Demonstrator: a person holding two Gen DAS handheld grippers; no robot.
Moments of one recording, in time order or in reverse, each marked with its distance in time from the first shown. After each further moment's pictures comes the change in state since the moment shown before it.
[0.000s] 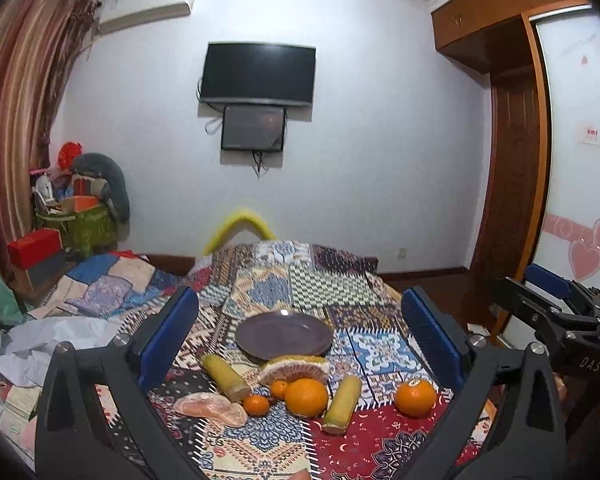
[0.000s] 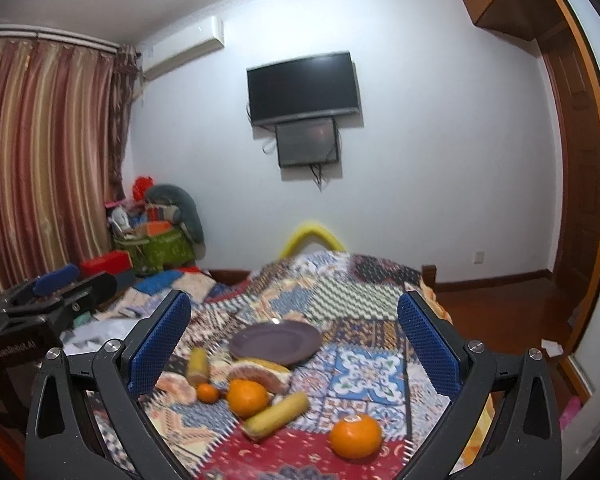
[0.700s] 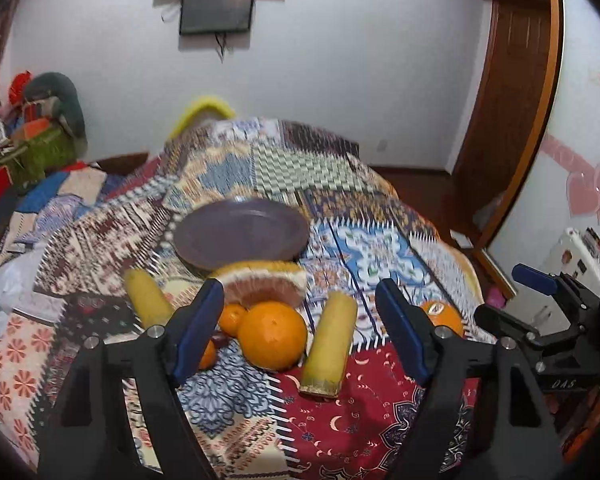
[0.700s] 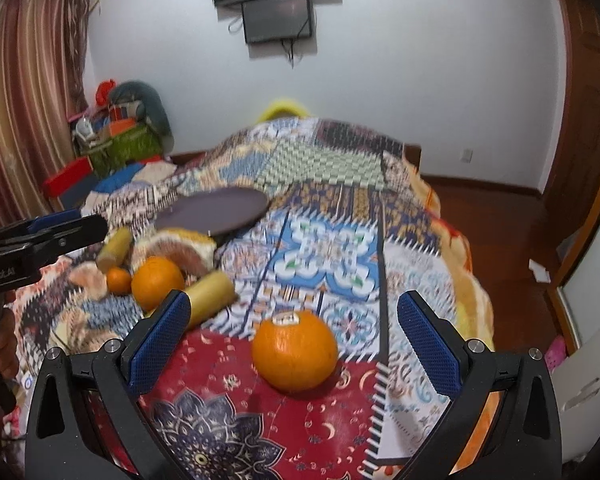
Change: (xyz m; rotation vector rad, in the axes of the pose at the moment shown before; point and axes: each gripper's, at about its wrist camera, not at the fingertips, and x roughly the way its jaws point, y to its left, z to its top) left arm 0.146 -0.021 -0.080 0.018 0.424 -0.106; right arm 0.079 -0.065 -0.090 0.025 0.429 -0.047
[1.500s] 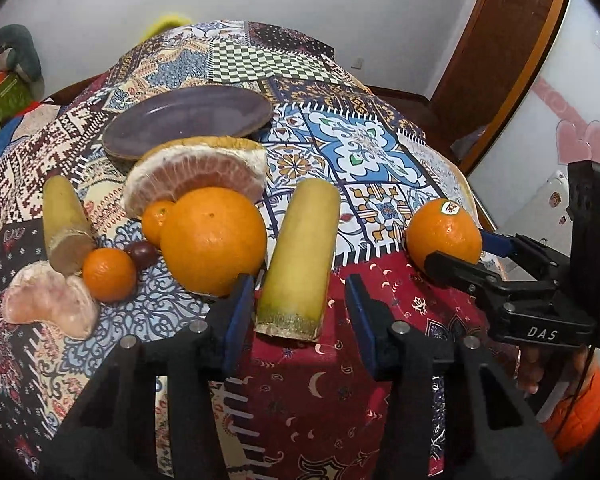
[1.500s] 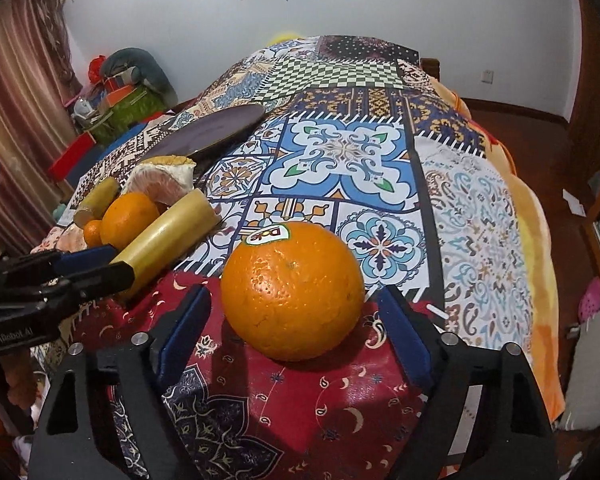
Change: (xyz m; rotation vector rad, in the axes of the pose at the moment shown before) left arm 0.066 -0.012 -0.051 0.012 0.301 -0.112; right arm 0.066 -0.019 -0.033 0.116 0.214 0.122
